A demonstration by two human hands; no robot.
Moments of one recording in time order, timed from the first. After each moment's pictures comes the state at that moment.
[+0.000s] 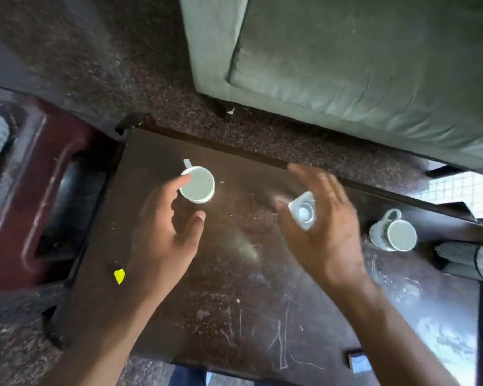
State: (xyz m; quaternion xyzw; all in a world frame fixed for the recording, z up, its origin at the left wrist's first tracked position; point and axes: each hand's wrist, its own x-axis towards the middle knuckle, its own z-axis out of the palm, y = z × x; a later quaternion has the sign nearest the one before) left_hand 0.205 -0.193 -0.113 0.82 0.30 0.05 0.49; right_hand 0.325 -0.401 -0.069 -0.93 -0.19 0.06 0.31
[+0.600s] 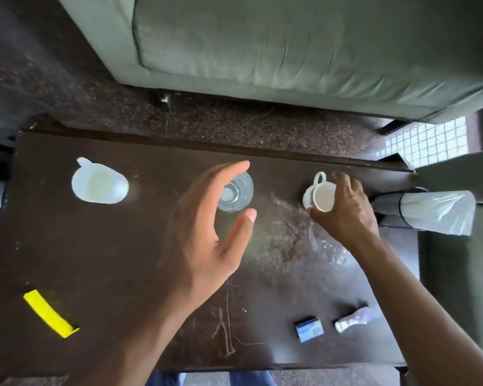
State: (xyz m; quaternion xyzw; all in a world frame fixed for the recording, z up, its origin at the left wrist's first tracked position) left_hand 0.272 -0.364 -0.093 0.83 0.07 0.07 0.55; right_hand 0.384 -0.623 -0.151 -0.97 0.06 0.21 0.12
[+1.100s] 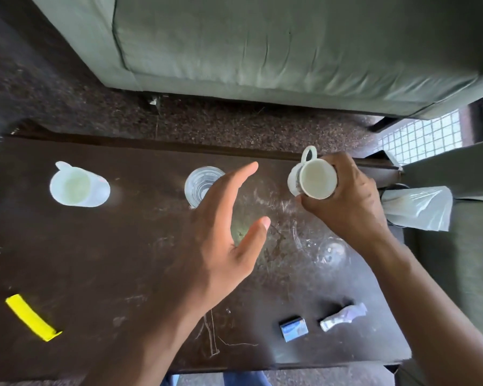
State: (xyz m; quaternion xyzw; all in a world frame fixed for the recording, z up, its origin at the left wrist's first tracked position) left_hand 0.281 -0.415 -0.088 0.84 0.06 0.01 0.54; right_hand 0.389 -0.629 -0.090 -0.96 0.01 0.12 0.24
